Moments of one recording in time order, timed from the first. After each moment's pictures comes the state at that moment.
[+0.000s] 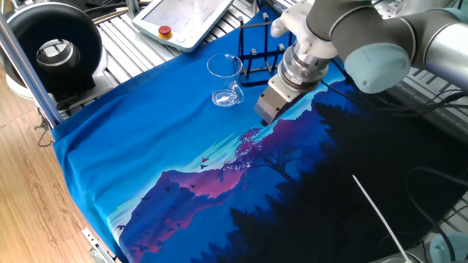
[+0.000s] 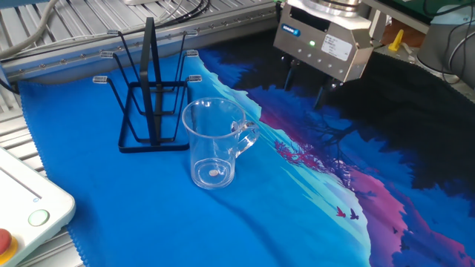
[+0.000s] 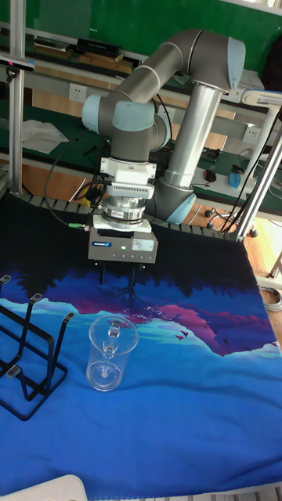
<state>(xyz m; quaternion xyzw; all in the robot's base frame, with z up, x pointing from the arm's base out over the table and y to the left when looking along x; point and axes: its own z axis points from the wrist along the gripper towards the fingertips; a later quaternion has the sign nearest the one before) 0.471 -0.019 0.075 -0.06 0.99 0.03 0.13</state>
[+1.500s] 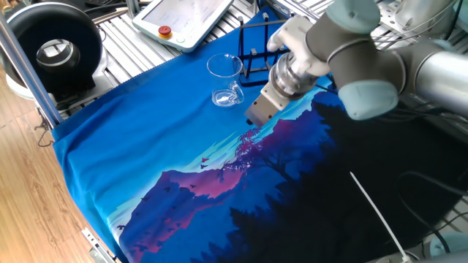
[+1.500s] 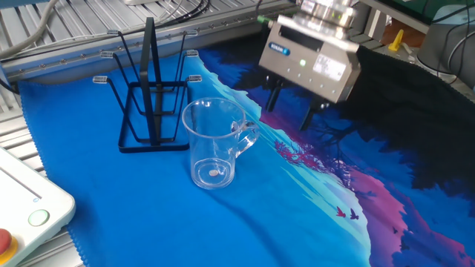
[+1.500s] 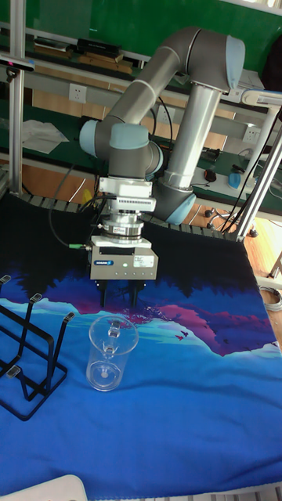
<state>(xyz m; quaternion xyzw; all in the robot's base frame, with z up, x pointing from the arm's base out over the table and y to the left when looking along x) 0.508 -0.010 0.043 -0.12 0.97 0.03 0.21</state>
